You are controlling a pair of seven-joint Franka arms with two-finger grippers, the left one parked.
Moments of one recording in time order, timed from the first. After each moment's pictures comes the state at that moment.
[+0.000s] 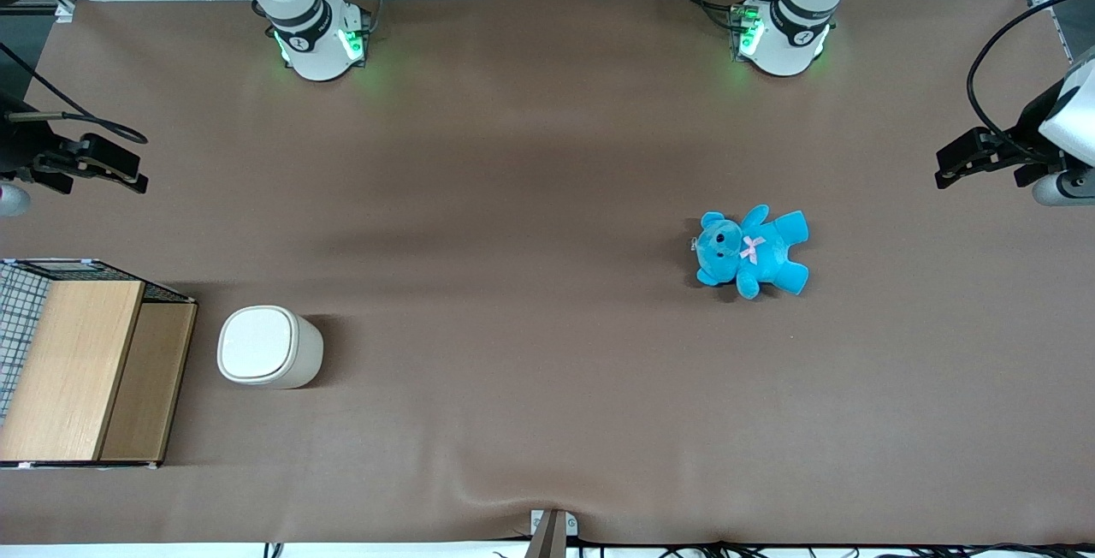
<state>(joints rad) 0.00 0.06 -0.02 -1.50 0.02 1.52 0.00</state>
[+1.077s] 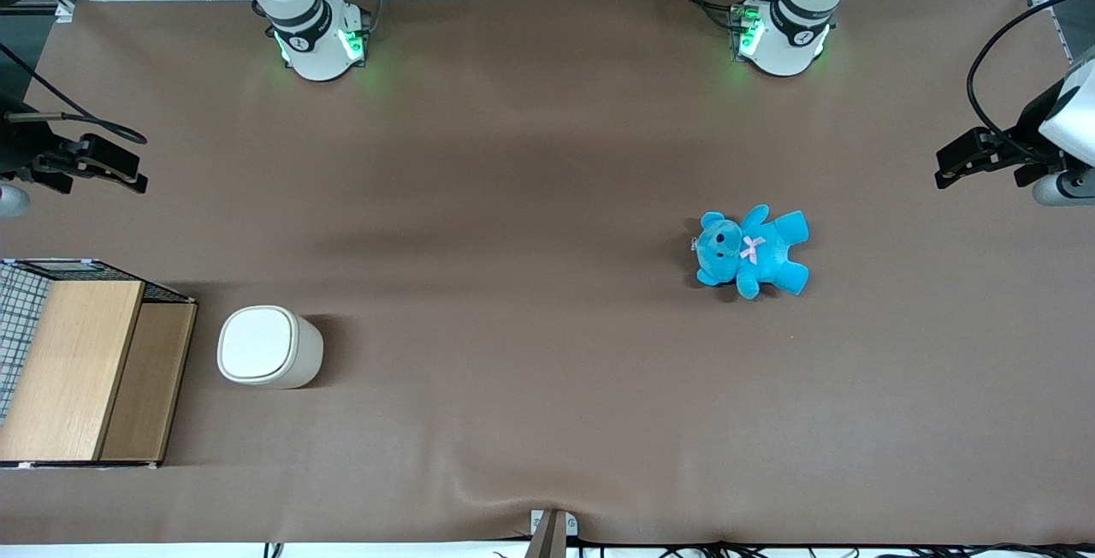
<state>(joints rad) 0.00 0.07 -0.02 -1.50 0.02 1.53 0.00</state>
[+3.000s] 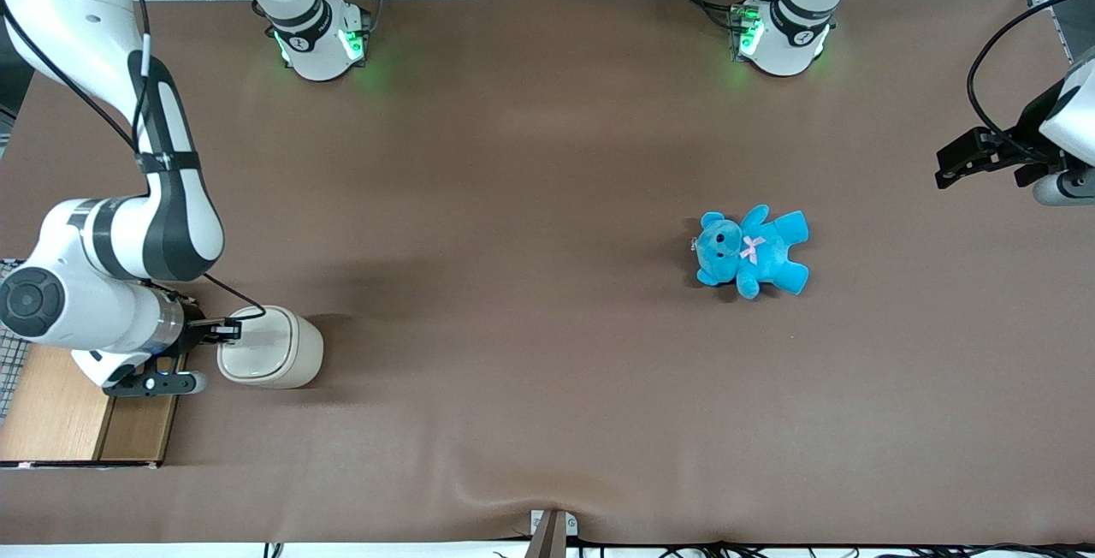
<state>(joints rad) 0.02 0.61 -0.03 -1.46 -0.01 1.98 -0.04</state>
